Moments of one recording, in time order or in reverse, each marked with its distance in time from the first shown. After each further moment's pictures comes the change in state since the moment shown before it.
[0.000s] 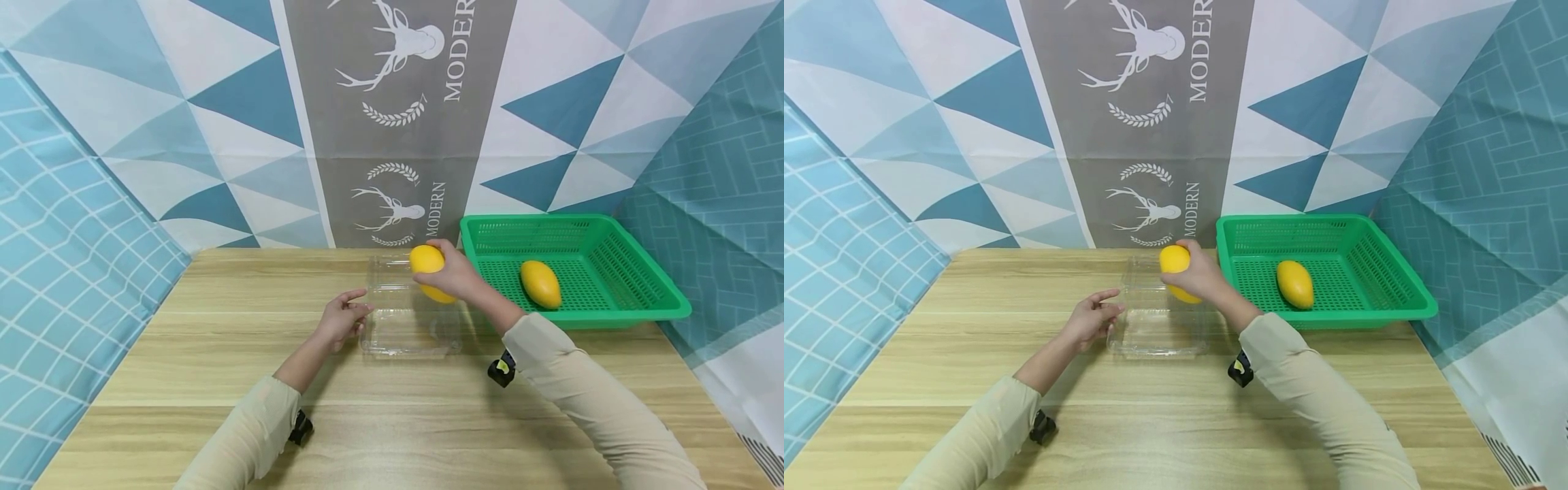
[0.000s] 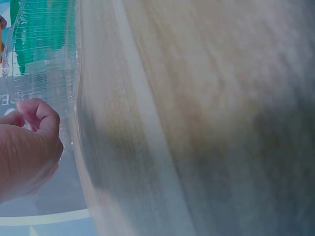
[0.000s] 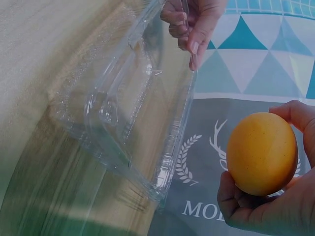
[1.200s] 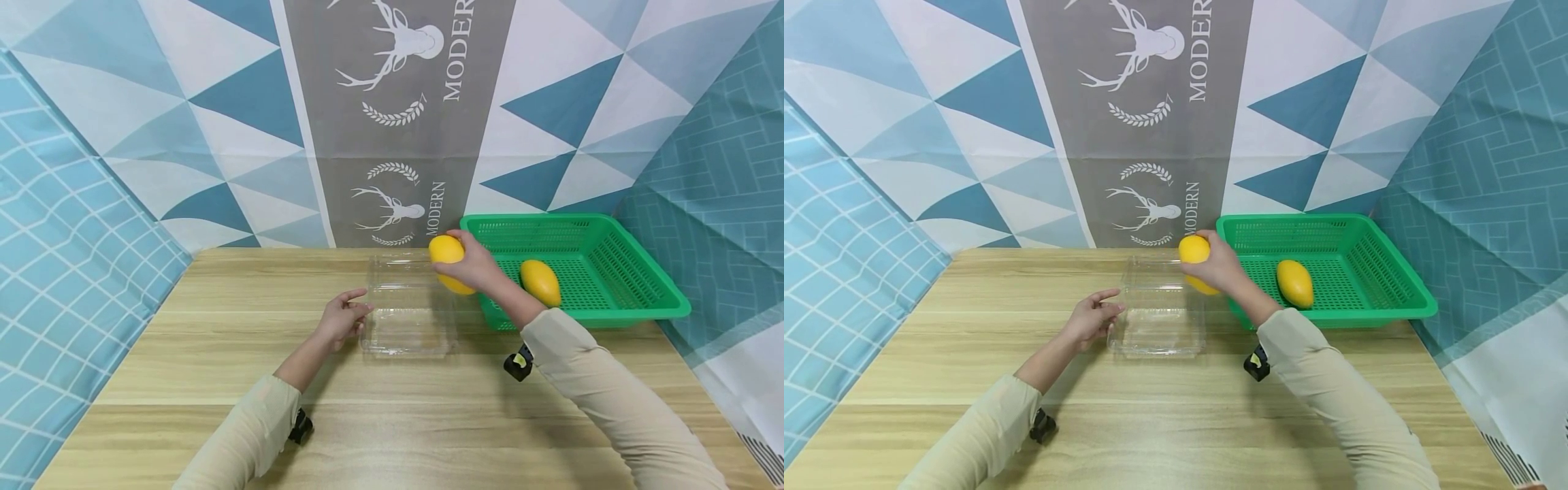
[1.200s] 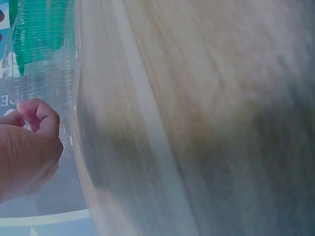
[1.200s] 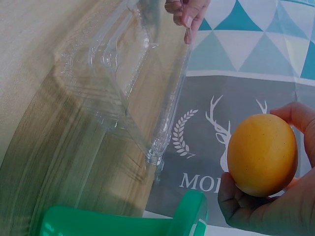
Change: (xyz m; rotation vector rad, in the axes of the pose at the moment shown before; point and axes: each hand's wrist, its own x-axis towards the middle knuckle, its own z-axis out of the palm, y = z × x) left_hand -0.001 -0.001 0.001 -0.002 0.007 0.010; right_hand -0.004 0.010 -0.030 -0.007 0.021 0.029
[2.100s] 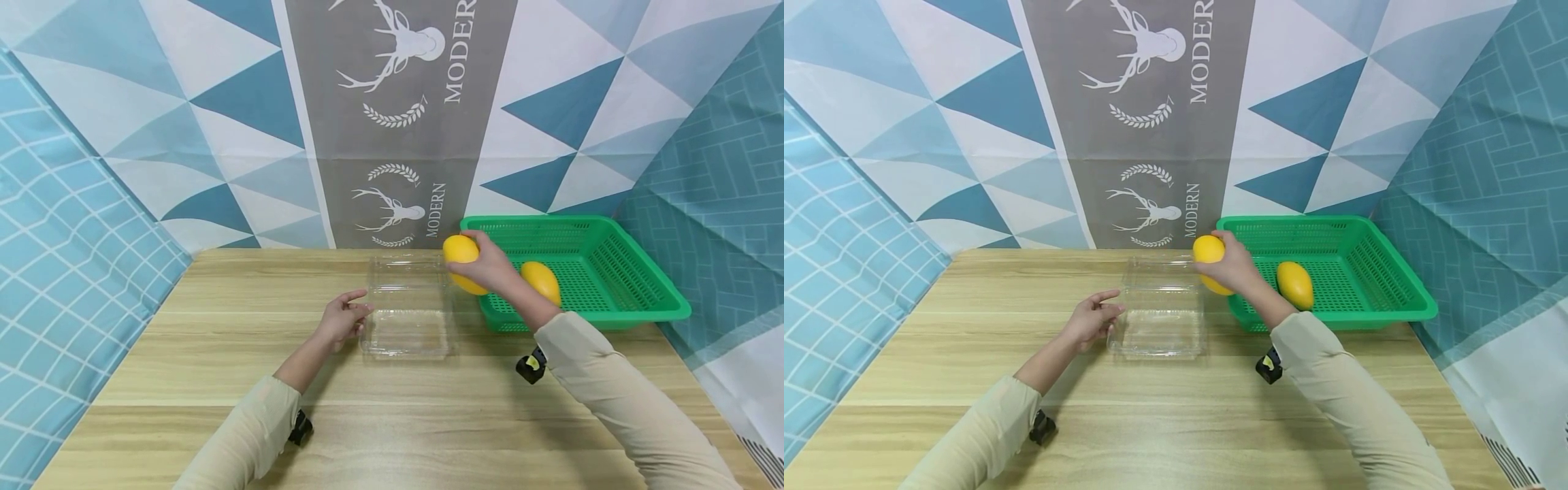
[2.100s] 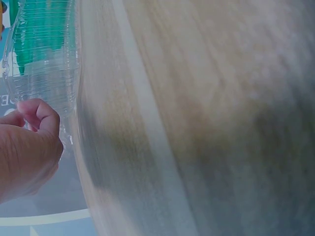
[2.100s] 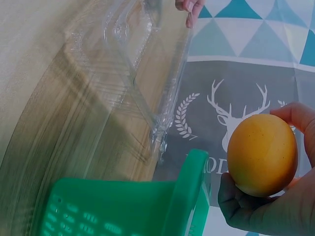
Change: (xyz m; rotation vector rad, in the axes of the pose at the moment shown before) left_hand -0.001 0.002 0.001 0.001 0.004 -0.005; right_hand -0.002 0.013 -0.014 -0.017 0.029 0.072
